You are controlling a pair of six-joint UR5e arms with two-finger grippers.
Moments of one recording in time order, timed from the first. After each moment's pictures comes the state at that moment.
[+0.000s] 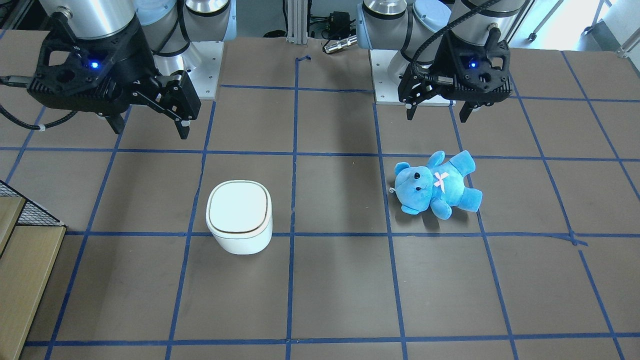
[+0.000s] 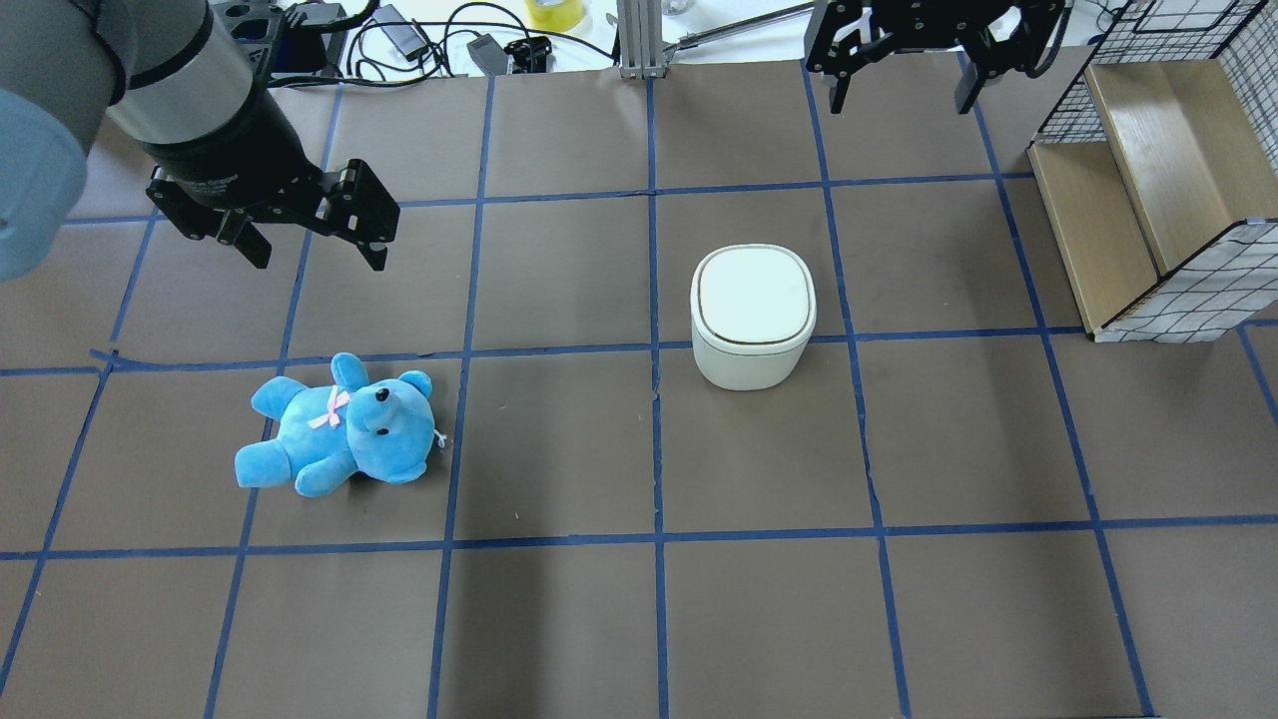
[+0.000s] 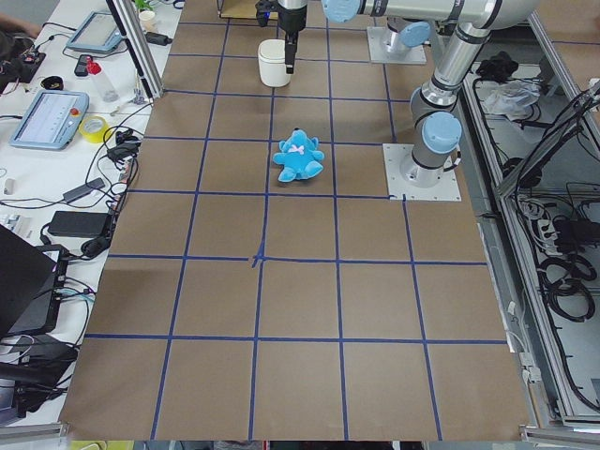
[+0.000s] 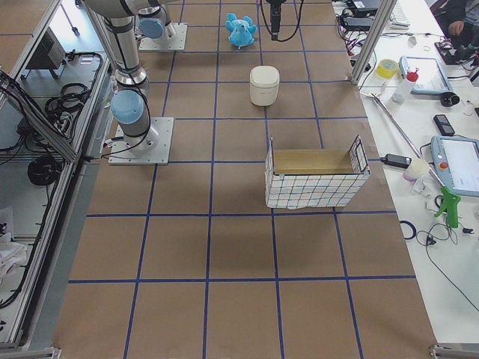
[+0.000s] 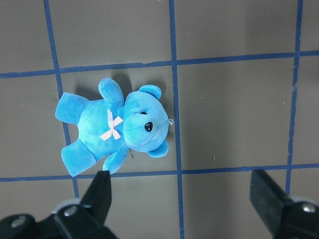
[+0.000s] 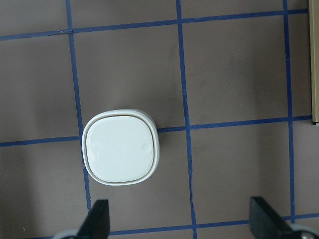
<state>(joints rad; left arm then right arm) -1.58 -1.51 -1.59 -1.58 1.60 0.04 1.66 -1.43 1.26 -1.47 -1.59 0.16</state>
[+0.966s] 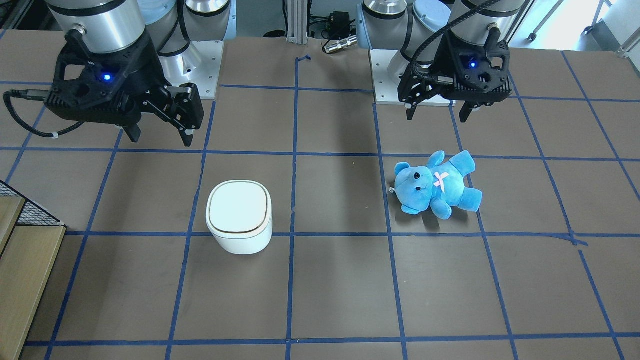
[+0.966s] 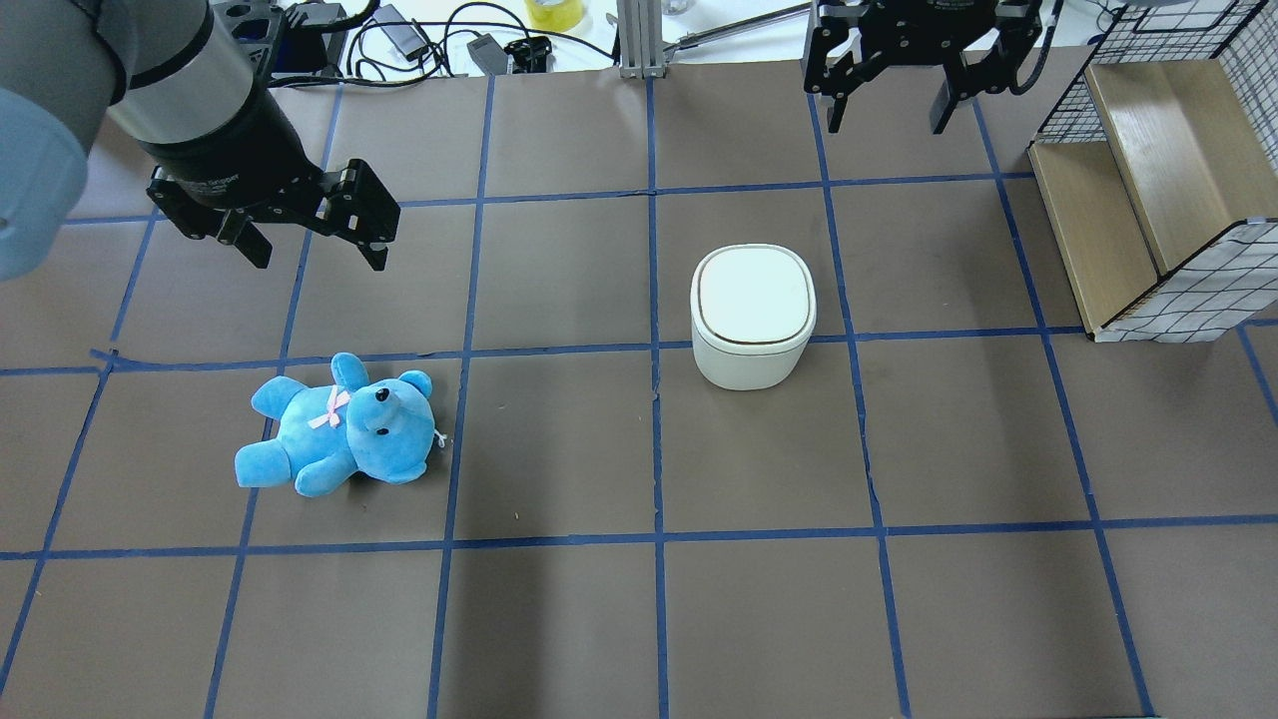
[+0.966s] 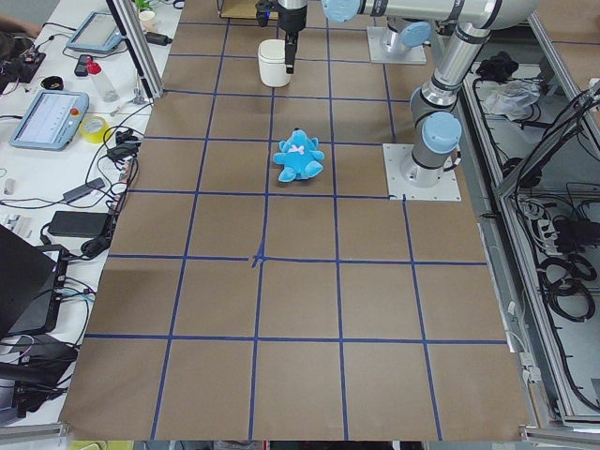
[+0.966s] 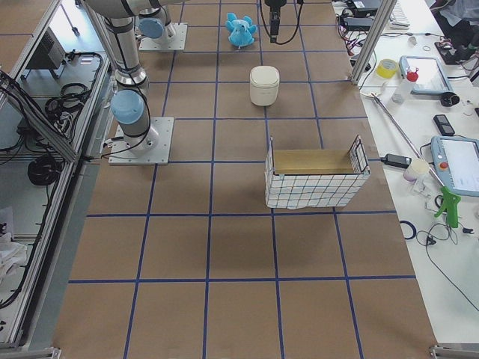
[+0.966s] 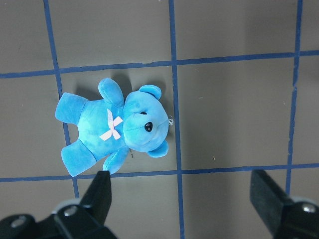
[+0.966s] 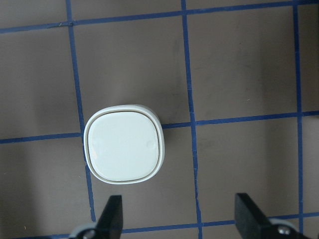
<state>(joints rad) -1.58 -1.51 -1.59 -1.58 1.60 0.04 1.68 -1.42 1.30 -1.49 -1.58 0.18</state>
